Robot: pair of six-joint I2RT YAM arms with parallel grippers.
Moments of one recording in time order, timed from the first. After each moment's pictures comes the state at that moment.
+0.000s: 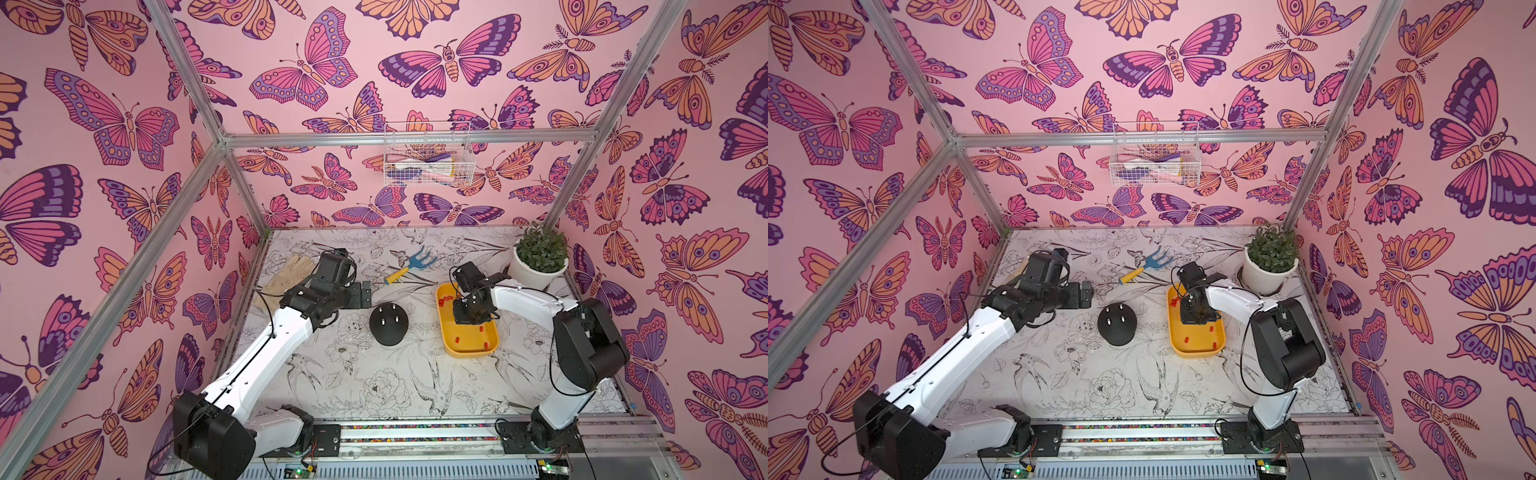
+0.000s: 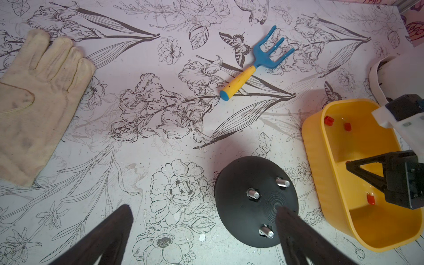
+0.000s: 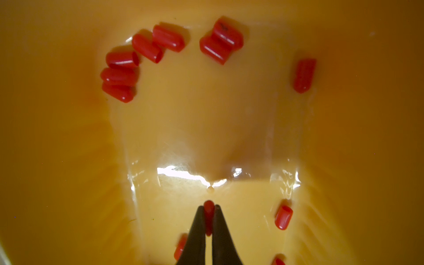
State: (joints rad) left arm -0.42 1.24 1.11 -0.72 -0.07 -0.34; right arm 0.47 1.75 1.13 -0.74 0.03 0.46
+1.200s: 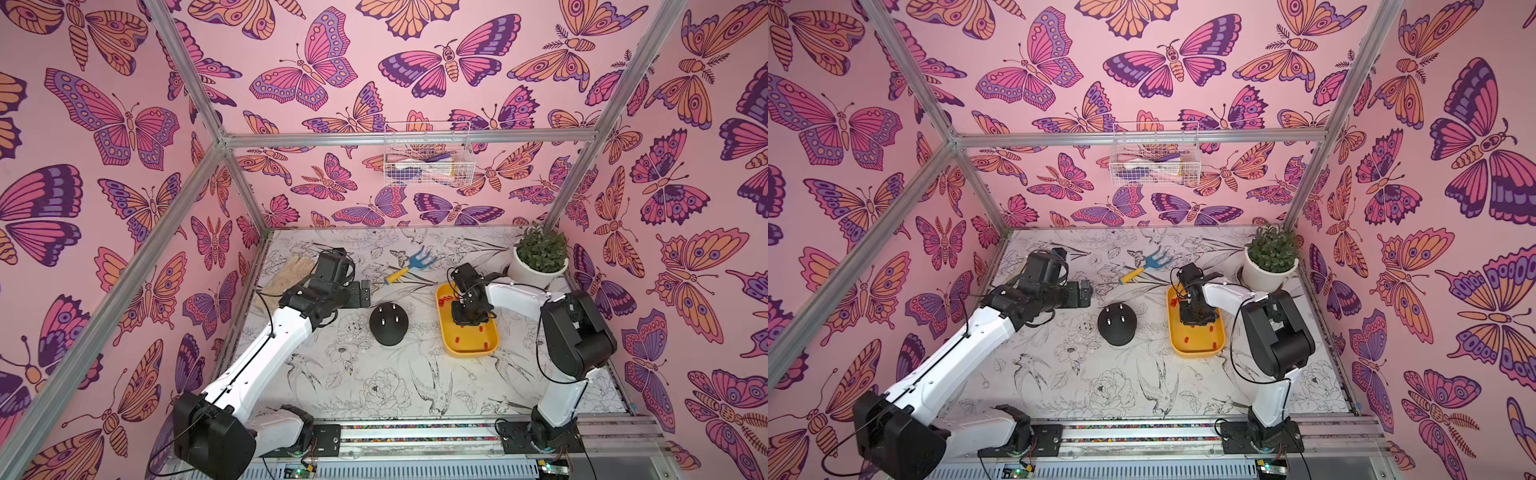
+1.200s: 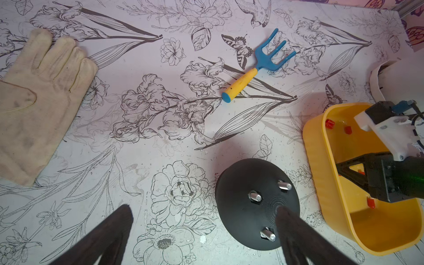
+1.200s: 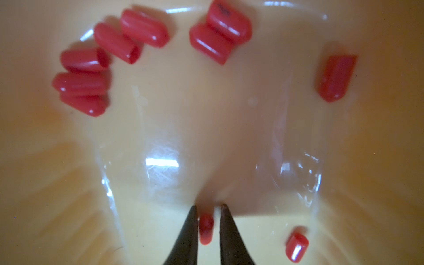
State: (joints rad) left arm -0.41 1.24 1.11 -0.71 -0.07 -0.35; right arm 0.45 1.84 1.16 -0.73 0.01 0.46
